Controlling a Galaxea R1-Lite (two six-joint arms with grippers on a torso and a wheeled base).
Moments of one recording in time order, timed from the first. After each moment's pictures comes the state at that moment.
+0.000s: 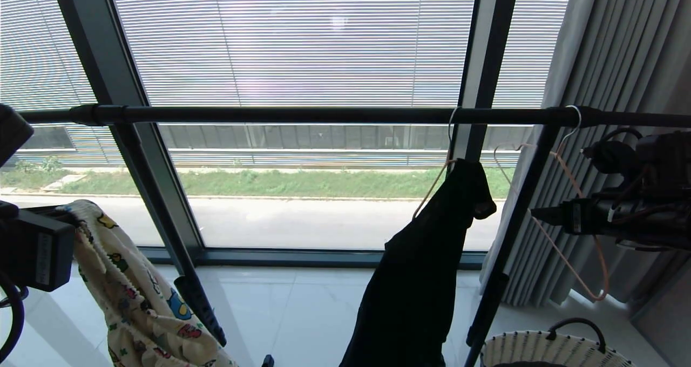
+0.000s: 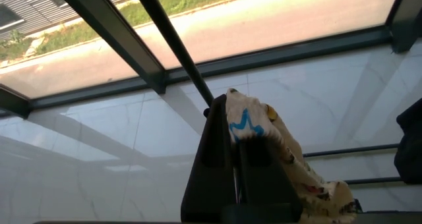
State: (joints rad) left arm -0.33 1.03 -0.88 0.27 0.37 0.21; right arm 0.19 1.58 -0.86 -0.20 -0.07 0.09
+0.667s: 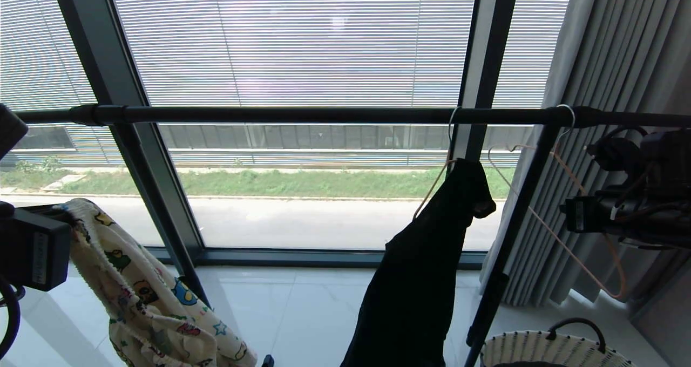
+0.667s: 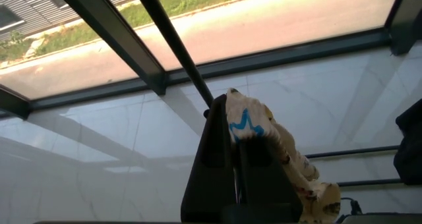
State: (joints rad) left arm -0.33 1.03 -0.88 0.27 0.37 0.21; right arm 0.19 1.56 -0.86 -0.20 -0.09 0.09
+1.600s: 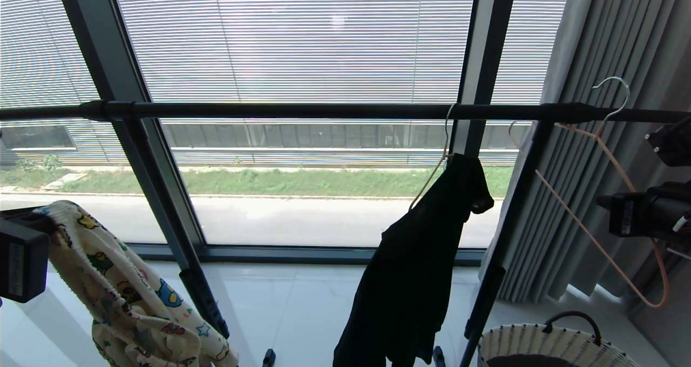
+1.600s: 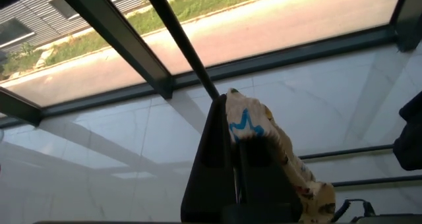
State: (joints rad) left arm -0.33 0.97 -0.86 0.27 0.38 0.26; right arm 0.20 1.32 -0.73 -0.25 -0.11 0.07
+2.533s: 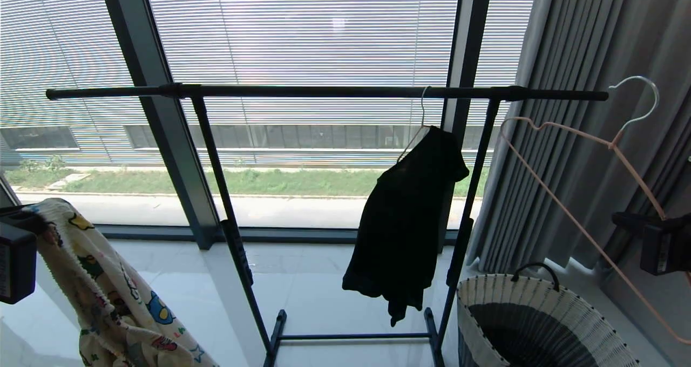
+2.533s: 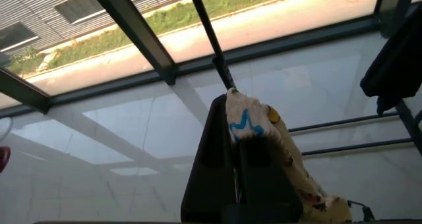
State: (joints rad) left arm -0.33 0.96 -0.87 0.27 0.37 0.26; right arm 0.30 1.13 -0.62 -0.21 -0.10 0.02
